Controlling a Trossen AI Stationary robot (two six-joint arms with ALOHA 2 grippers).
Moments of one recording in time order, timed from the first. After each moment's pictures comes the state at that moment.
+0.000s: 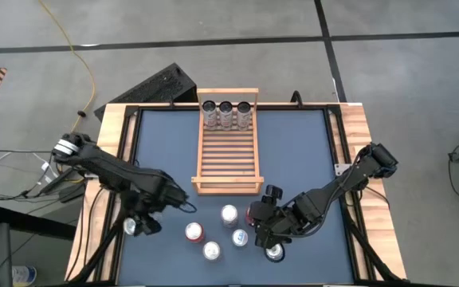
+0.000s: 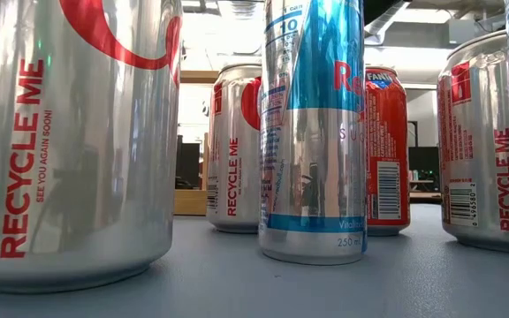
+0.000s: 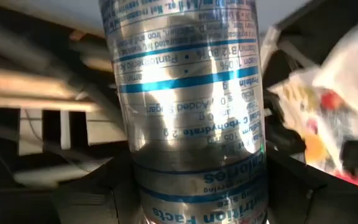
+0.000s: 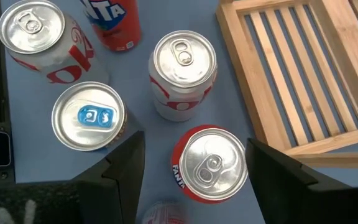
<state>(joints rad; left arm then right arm) -0.33 1.52 1.01 -1.45 0.88 -0.74 0.55 1.76 1.57 -0.93 0.45 0.70</state>
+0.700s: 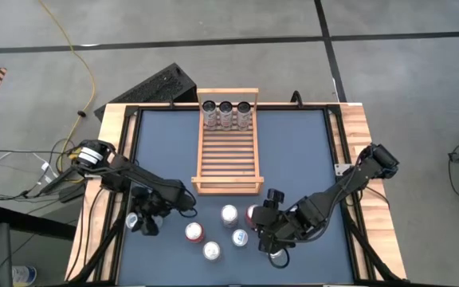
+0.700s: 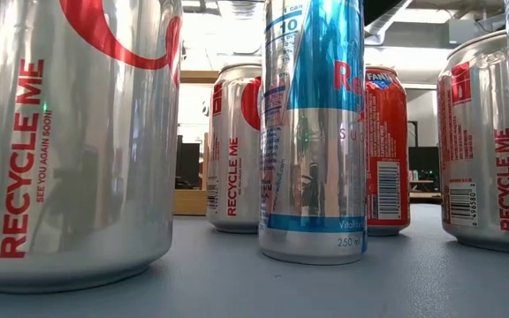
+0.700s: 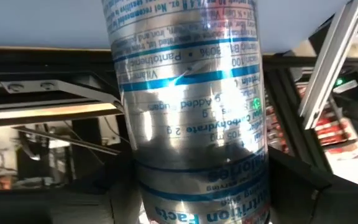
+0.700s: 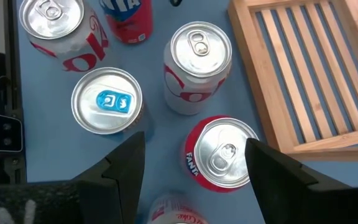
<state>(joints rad) -0.31 1.75 1.01 -1.57 0.75 -0.29 0.59 1.76 1.57 -0.94 0.45 0.70</state>
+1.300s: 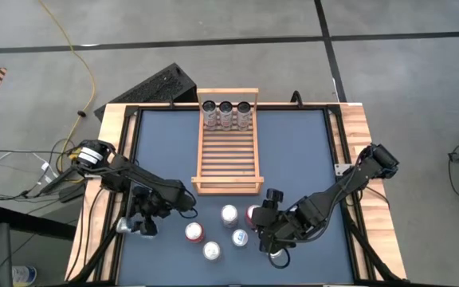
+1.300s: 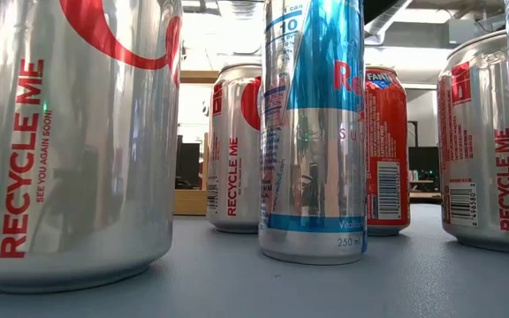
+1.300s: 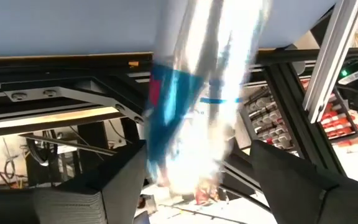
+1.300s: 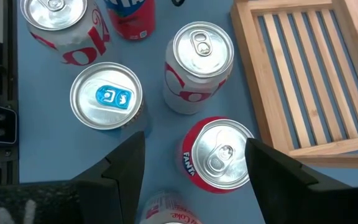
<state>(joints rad) -0.31 1.75 1.01 -1.57 0.74 -0.25 0.59 1.76 1.57 -0.94 0.45 0.64</state>
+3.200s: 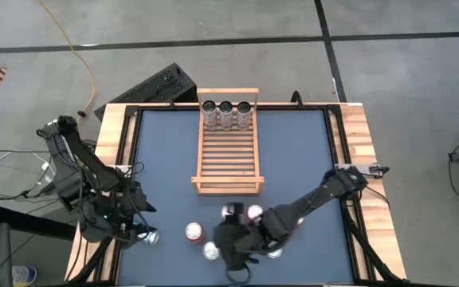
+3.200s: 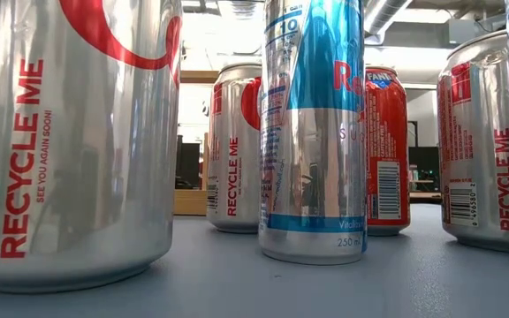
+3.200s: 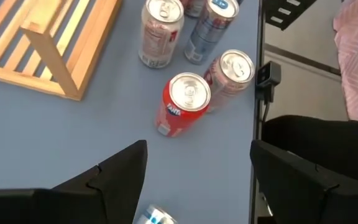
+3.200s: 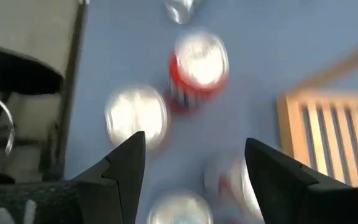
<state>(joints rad) -0.94 1.12 1.22 -0.98 -0.51 -1.07 0.53 2.18 2.25 -1.07 0.41 0.39</state>
